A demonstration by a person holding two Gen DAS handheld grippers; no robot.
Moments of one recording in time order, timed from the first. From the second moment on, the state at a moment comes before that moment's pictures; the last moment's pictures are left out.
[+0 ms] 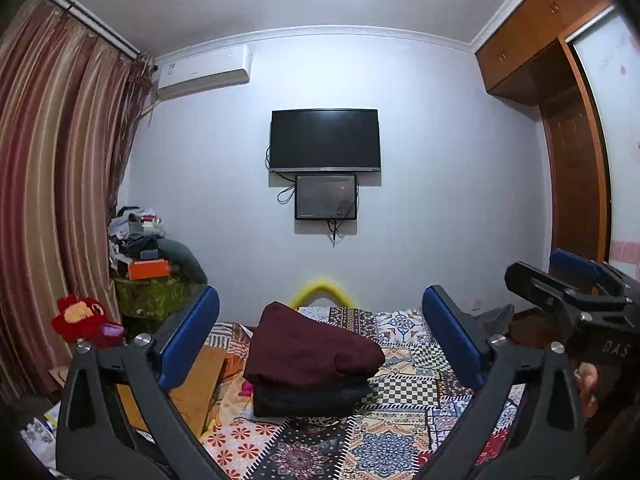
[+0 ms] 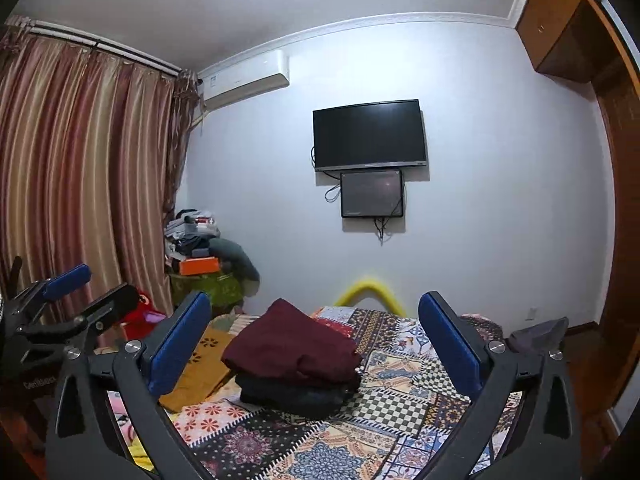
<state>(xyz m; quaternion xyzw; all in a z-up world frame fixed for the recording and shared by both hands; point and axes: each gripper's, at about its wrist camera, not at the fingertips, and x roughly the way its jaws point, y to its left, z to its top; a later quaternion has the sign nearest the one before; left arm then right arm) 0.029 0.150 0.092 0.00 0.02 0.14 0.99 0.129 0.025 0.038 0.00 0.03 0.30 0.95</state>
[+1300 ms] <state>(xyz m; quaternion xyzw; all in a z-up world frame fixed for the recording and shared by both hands) 0.036 0.154 0.083 -0.03 0.04 0.13 0.99 0.126 0.019 0.031 -0.01 0.07 0.30 0.95</state>
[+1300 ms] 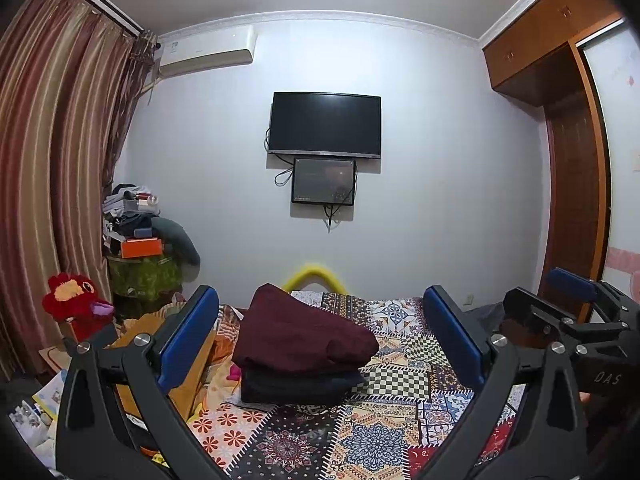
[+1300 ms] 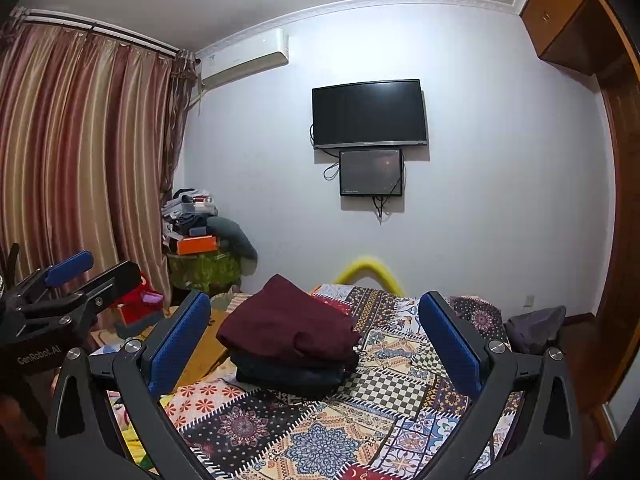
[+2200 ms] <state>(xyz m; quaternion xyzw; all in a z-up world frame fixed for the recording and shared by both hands) 0.044 0.161 0.076 -0.04 0.06 0.11 0.99 0.129 0.017 0.029 0.00 0.08 0.30 0.95</state>
